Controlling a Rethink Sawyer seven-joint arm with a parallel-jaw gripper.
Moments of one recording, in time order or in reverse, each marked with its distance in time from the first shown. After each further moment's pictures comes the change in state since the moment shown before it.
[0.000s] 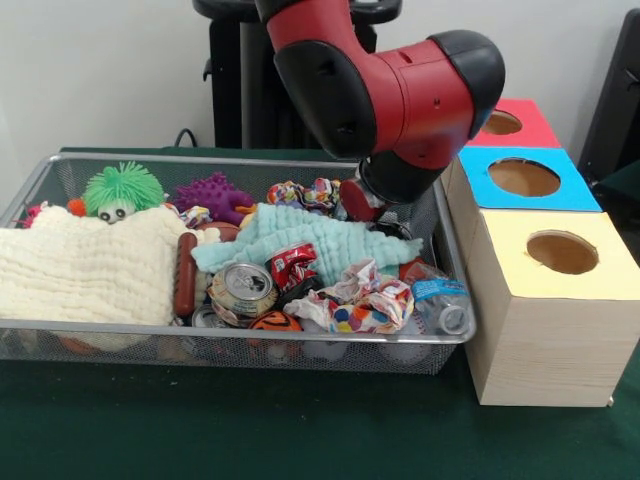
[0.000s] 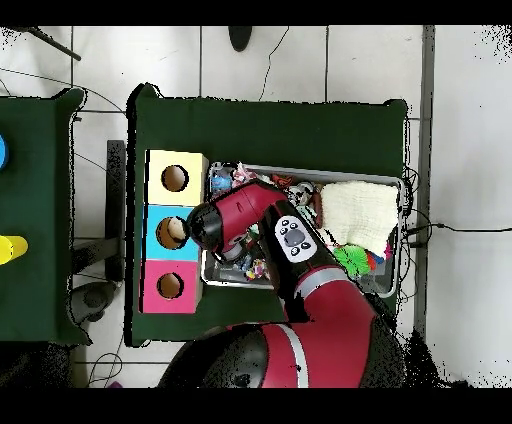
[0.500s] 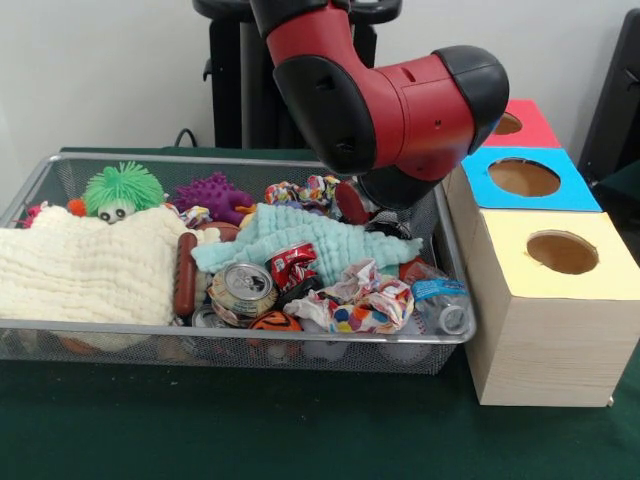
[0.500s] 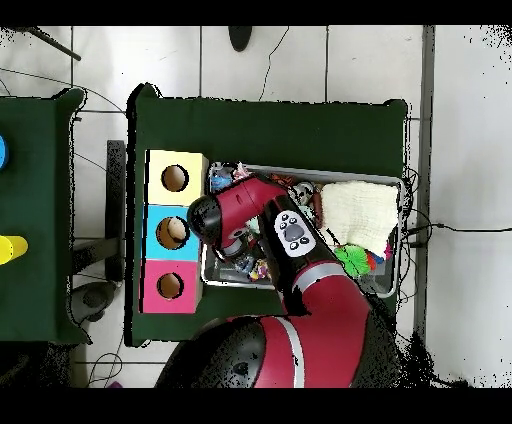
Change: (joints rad) arm 0.007 0.032 0.000 -0.054 0.002 0.097 0.000
